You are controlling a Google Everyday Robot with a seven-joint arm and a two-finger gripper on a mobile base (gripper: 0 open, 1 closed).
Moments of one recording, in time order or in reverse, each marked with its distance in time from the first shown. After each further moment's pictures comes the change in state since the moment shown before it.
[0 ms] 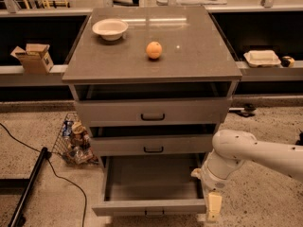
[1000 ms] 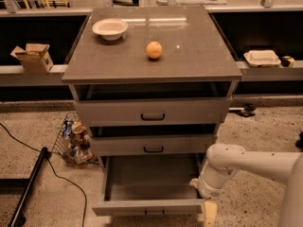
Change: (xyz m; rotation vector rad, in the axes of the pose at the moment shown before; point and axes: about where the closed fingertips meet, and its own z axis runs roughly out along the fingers) arm 0.028 -0.018 0.068 -0.029 0.019 0.009
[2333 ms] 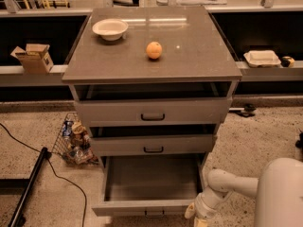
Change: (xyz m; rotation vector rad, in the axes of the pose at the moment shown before) arm 0.046 -0.023 0.161 -0.080 -0.192 -0.004
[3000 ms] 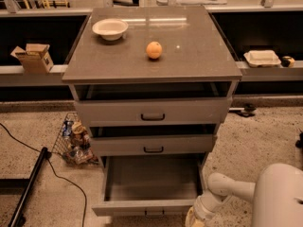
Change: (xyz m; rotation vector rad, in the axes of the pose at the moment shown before) arm 0.007 -0.012 0.025 0.010 -0.040 -0.005
